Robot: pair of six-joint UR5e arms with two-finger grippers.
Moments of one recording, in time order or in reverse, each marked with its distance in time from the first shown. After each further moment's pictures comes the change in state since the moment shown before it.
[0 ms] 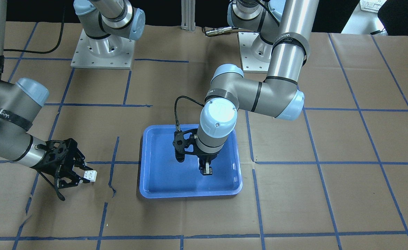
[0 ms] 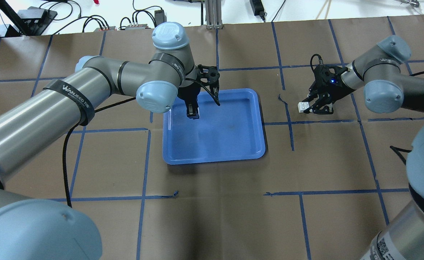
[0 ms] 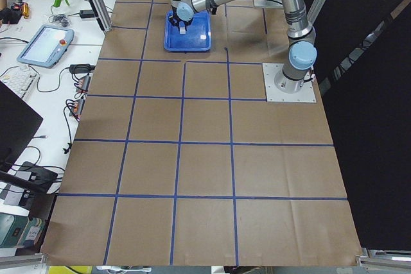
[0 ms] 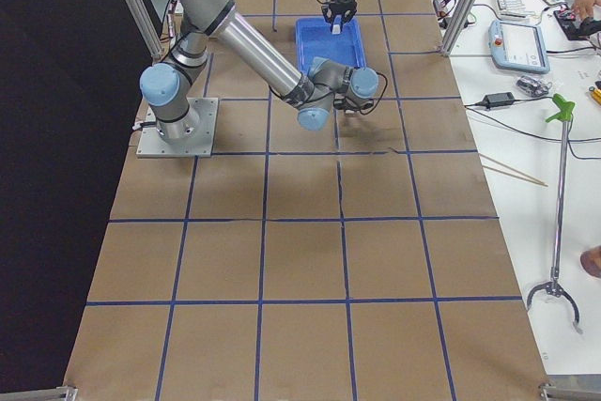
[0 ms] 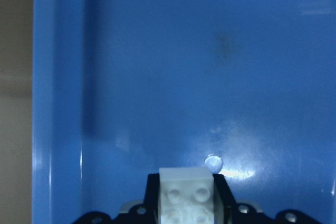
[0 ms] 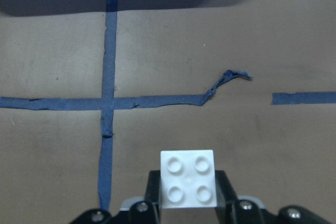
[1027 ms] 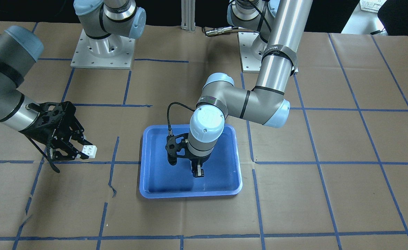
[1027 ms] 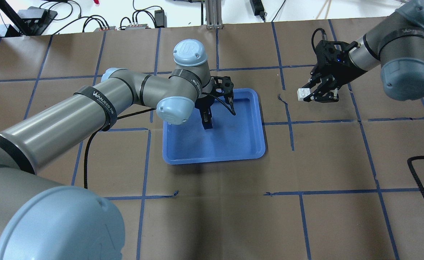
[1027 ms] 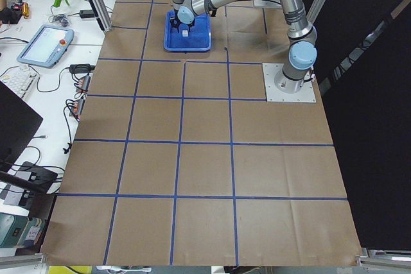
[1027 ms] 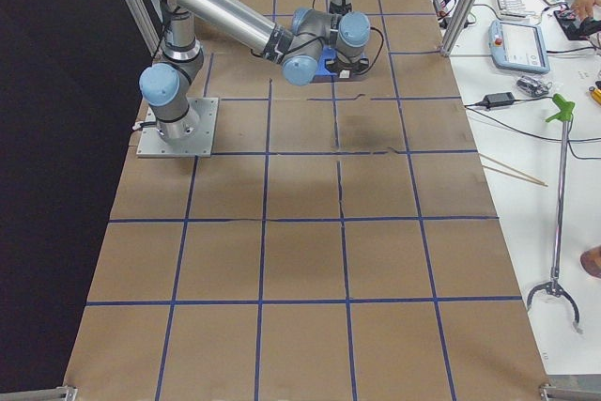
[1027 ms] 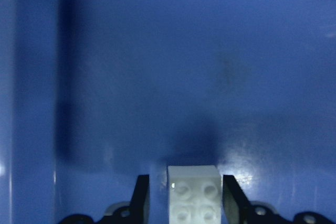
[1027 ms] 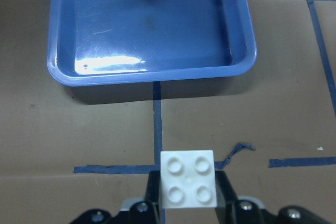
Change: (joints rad) left arm -0.020 -0.027 -0.016 0.038 0.006 -0.026; right arm 0.067 -0.228 0.021 0.186 0.010 0.075
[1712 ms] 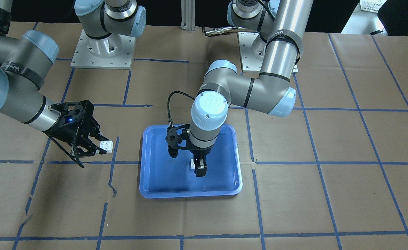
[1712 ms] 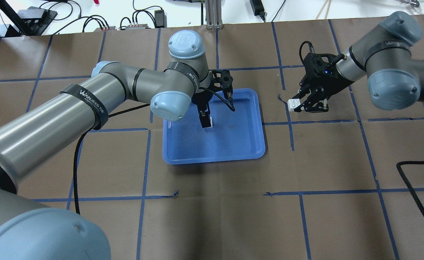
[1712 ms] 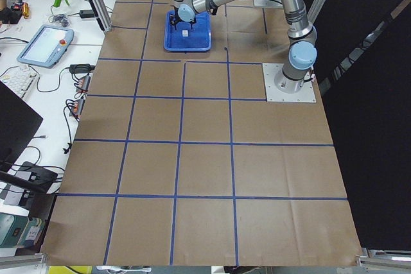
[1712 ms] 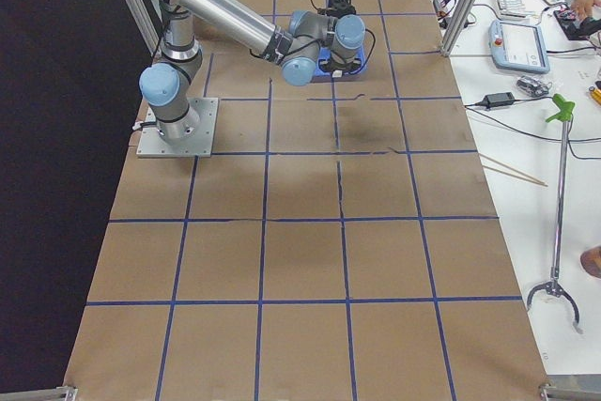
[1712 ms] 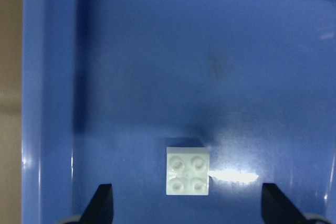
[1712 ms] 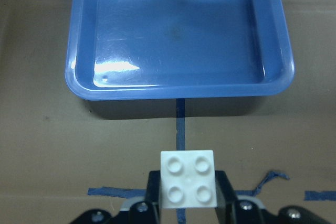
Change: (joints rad) left arm 0.002 0.084 0.003 -0.068 0.006 -0.003; right arm 0.038 0.008 0.040 -0.018 0.007 -0.013
